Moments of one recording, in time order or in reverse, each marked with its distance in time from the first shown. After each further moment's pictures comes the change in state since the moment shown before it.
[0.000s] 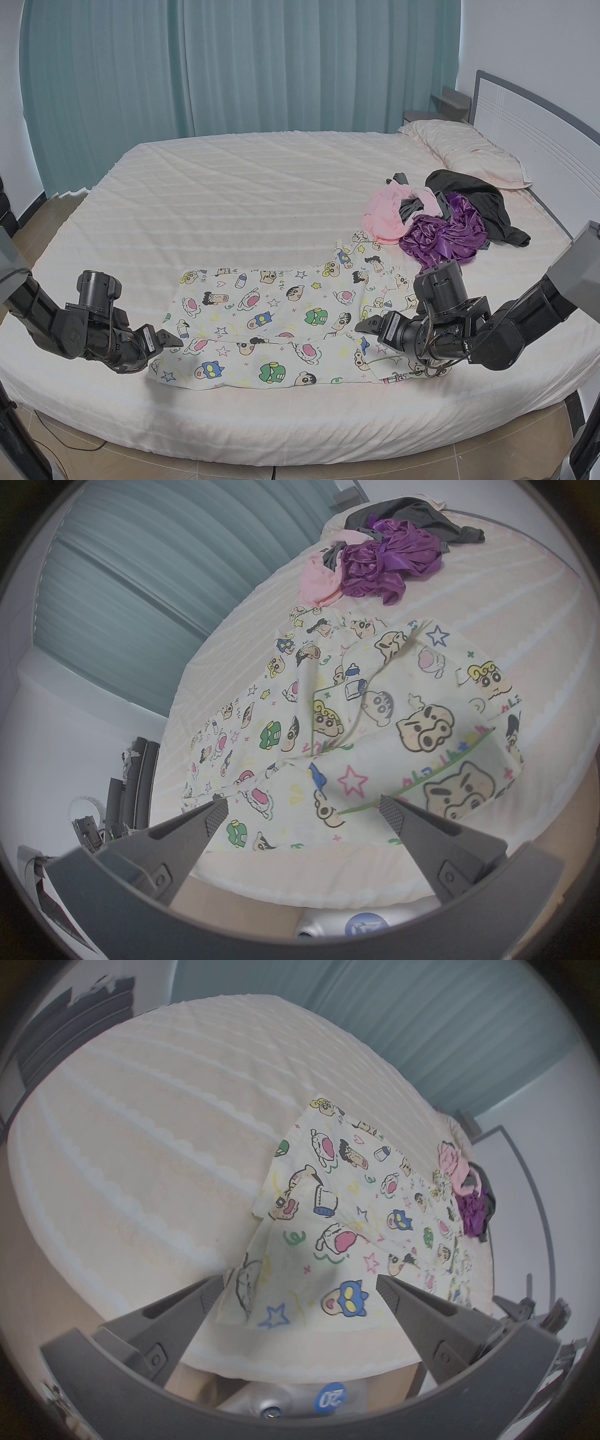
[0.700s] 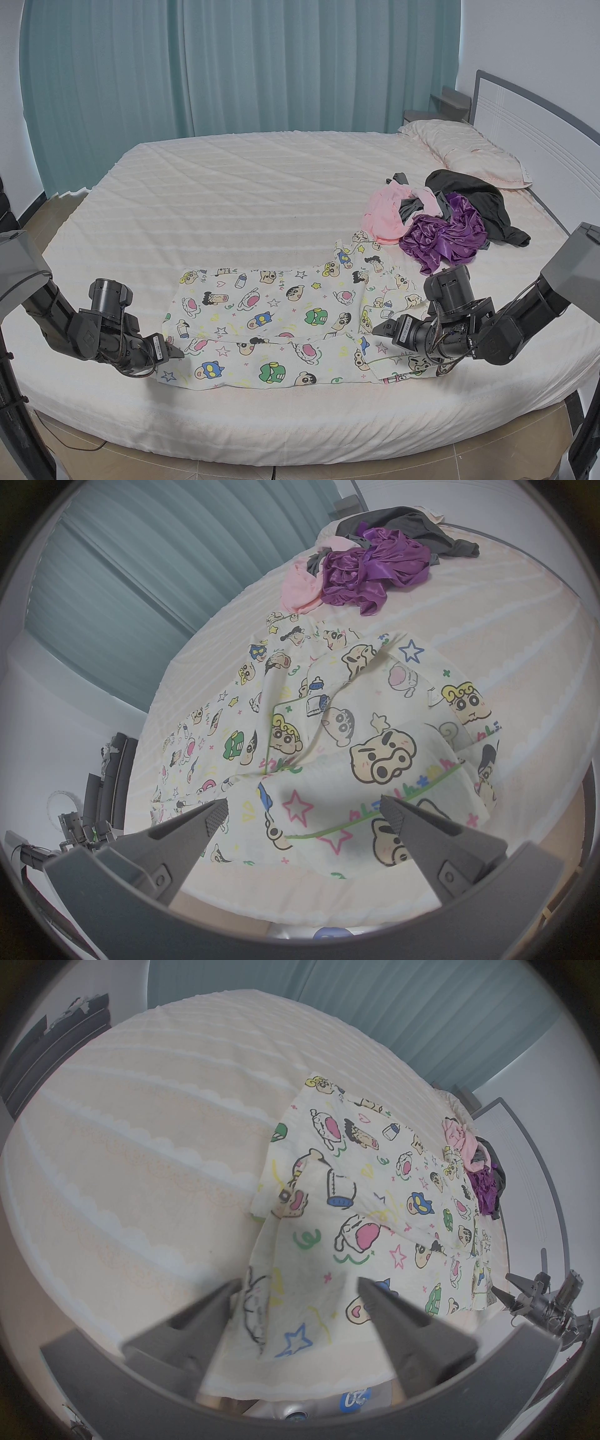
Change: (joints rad) left arm 0.000 0.121 -0.038 -0.038 0.009 0.123; right arm -0.079 0.036 0.017 -0.001 -0.021 -0.107
